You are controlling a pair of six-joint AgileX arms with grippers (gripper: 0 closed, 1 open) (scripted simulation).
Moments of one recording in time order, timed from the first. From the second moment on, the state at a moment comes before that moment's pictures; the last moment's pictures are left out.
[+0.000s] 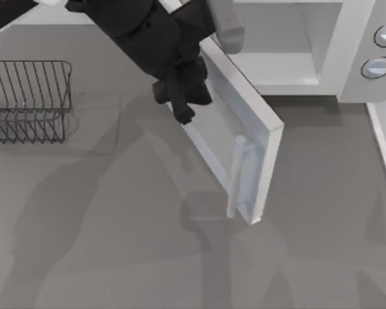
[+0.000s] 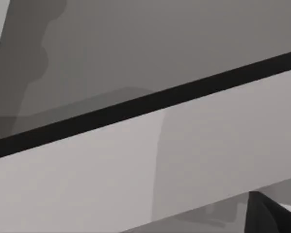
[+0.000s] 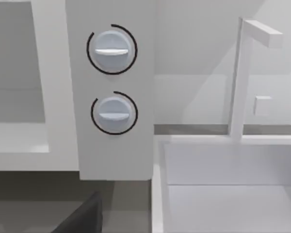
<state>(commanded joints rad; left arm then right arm) -0.57 1.87 1.81 -1.14 0.39 0.77 0.00 0.00 0.00 0.00 0.00 0.00</state>
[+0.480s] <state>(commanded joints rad) -0.58 1.88 1.83 -1.14 0.38 0.75 0.00 0.00 0.00 0.00 0.00 0.00</state>
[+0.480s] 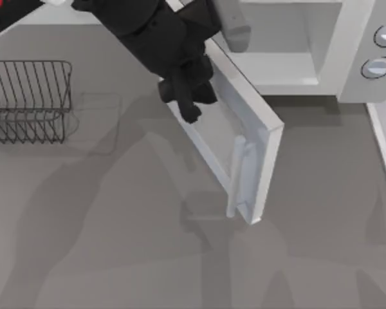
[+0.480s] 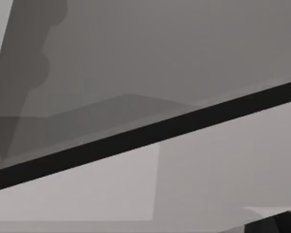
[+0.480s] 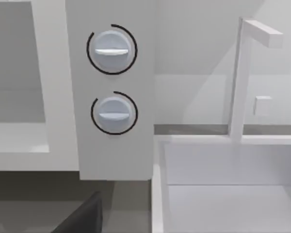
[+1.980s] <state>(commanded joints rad) -0.65 1.95 1.91 -1.14 0.36 0.68 0.00 0.00 0.00 0.00 0.00 0.00</state>
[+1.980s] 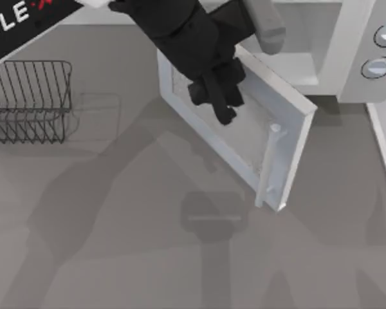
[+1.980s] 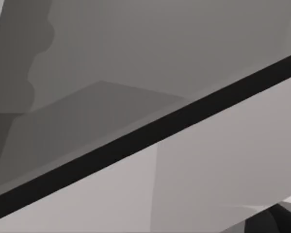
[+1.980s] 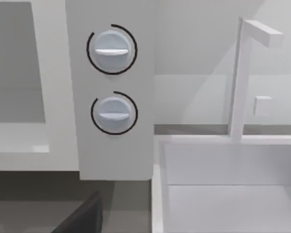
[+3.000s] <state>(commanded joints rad) -0.68 1.99 1.98 -1.14 0.34 0.64 0.00 0.00 0.00 0.00 0.00 0.00</state>
